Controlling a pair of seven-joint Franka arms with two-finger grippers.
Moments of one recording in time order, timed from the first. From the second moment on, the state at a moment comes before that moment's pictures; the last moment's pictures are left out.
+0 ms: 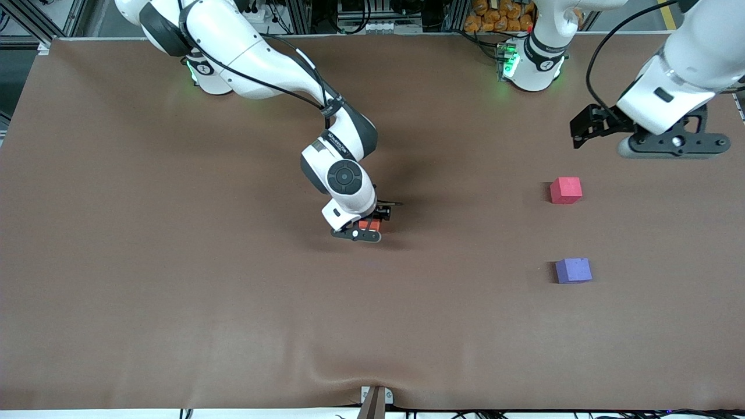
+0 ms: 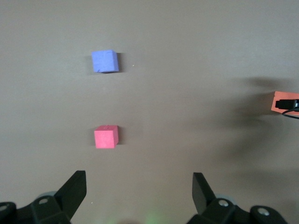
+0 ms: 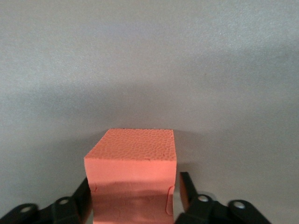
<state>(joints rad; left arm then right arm) -0.18 0.04 -0.10 -1.52 0.02 1.52 -0.22 0.62 0.84 0.14 -1.41 0.04 2.25 0.84</state>
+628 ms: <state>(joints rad) -0.21 0.18 -0.25 -1.52 0.02 1.63 -0.39 0.56 0.75 0.12 -1.36 0.04 2.13 0.83</state>
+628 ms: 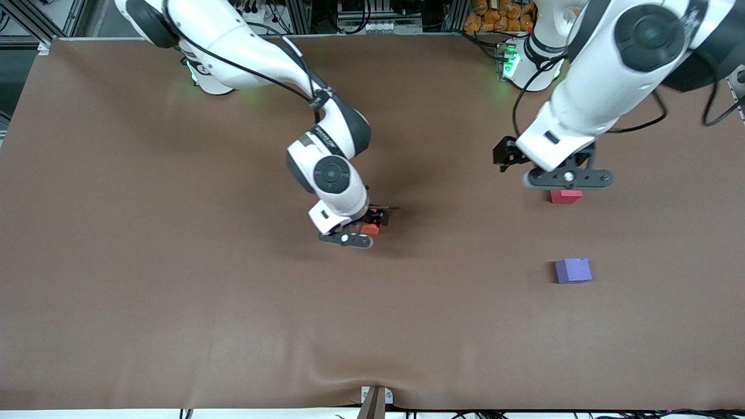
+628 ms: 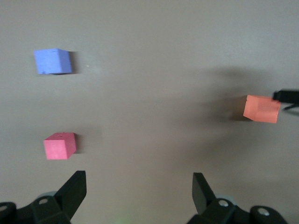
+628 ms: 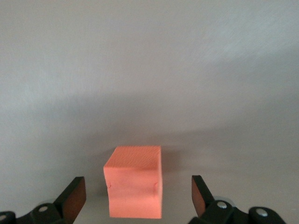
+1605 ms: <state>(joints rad) -0.49 0.55 -0.25 -1.41 0.02 1.93 -0.62 0.12 0.42 0.11 -1.63 0.03 2.03 0.31</state>
